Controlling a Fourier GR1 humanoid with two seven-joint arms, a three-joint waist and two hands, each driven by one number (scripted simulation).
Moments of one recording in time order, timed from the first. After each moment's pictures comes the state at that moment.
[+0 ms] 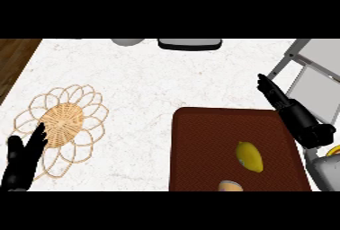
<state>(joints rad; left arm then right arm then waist) 0.07 0.54 -0.15 -1.29 0.30 0.30 0.11 -0.23 -0.55 0.28 -1.44 -0.26 0.04 -0.14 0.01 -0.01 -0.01</state>
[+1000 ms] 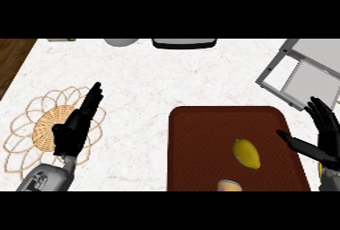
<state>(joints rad) -0.17 0.37 -0.30 -1.46 0.19 0.26 -0.01 -0.08 -0.42 -0.05 -1.12 -0.33 -0.18 -0.49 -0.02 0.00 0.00</state>
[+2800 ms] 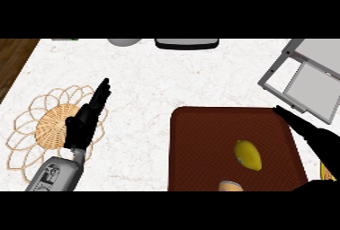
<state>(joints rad) -0.21 0.27 -0.23 -1.40 0.08 0.18 0.01 -0.01 -0.78 0.26 -2.03 0.14 0.20 0.56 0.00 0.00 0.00</state>
